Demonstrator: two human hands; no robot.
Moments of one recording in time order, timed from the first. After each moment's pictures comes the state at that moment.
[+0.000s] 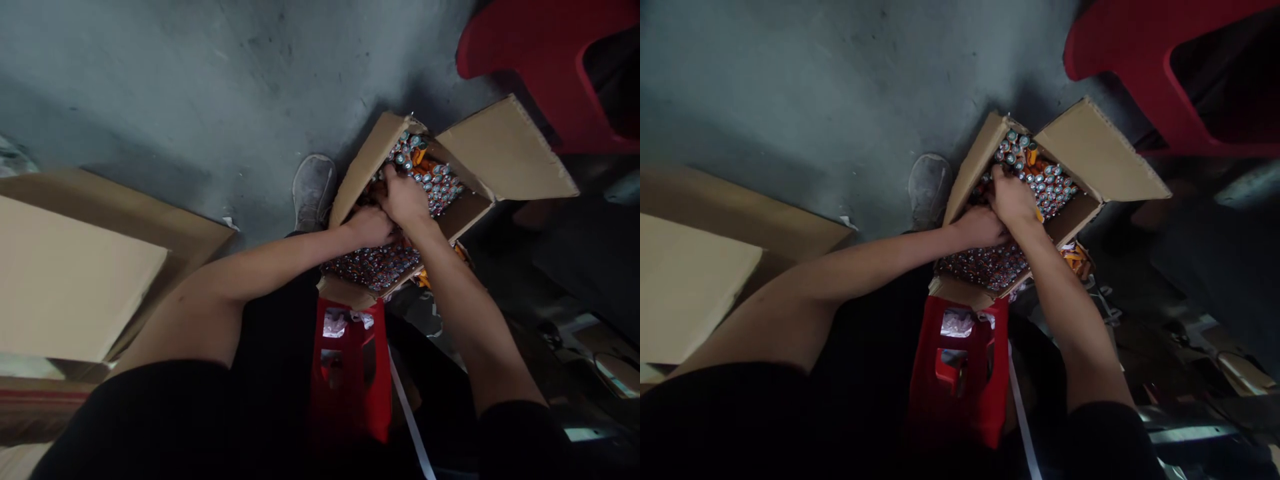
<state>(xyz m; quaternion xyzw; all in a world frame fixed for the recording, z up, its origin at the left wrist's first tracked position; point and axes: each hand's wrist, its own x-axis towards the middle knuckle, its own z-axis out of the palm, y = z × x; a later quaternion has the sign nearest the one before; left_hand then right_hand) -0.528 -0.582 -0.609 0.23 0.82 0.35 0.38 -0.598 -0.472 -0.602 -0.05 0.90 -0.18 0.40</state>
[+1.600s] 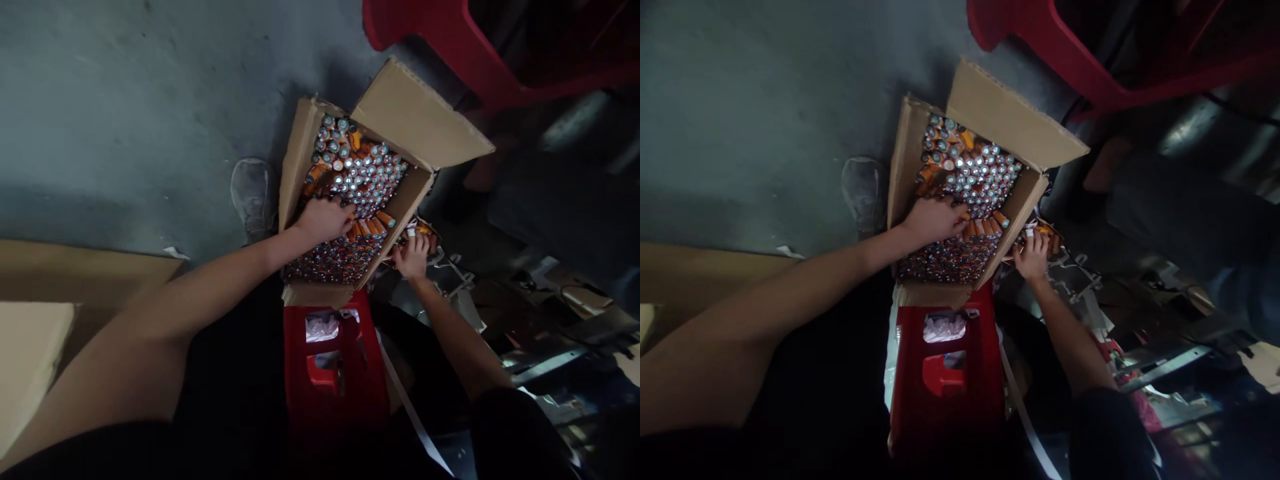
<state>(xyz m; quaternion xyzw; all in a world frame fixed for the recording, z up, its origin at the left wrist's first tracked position) -0.543 -0.579 -0.586 0.28 0.83 0.17 0.46 -0.384 -0.272 -0.577 0.11 0.93 -0.06 0.34</state>
